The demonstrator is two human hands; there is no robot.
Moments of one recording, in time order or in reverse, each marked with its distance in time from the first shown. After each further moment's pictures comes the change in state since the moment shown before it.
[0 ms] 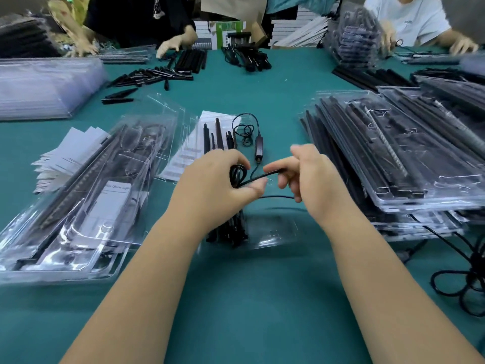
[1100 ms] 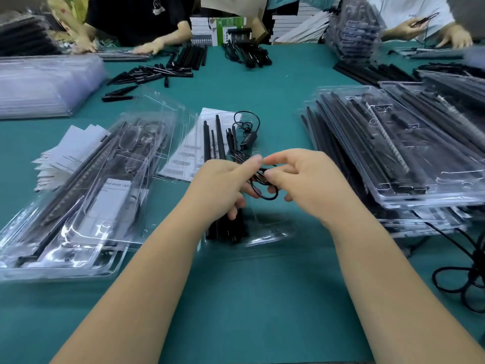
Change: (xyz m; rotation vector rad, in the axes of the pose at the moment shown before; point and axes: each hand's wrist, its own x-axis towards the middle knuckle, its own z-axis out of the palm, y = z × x) left_hand 0.008 -0.004 0.015 -0.664 -0.281 -0.496; right_hand -0.007 -0.003 -0.002 -0.245 -0.063 -0.103
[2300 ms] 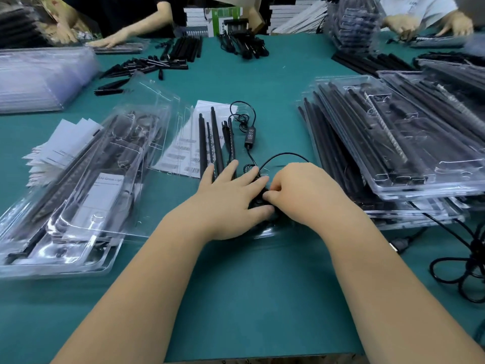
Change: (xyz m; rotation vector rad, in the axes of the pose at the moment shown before) left_hand 0.001 -0.020 0.012 1.166 -0.299 0.243; right_hand 0.006 0.014 0.009 -0.849 -0.140 0.016
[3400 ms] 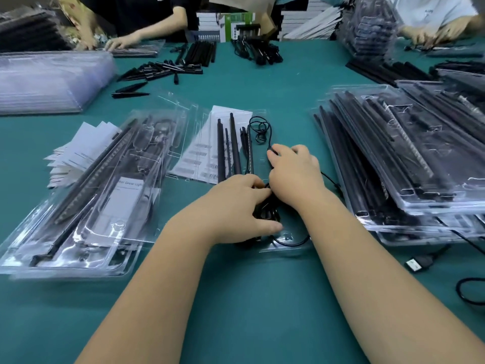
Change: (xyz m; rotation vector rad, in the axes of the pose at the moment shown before) left_hand -0.014 -0.011 -0.018 -0.183 0.037 0.095; right_hand 0.067 -0.008 0.033 -0.082 0.174 -0.031
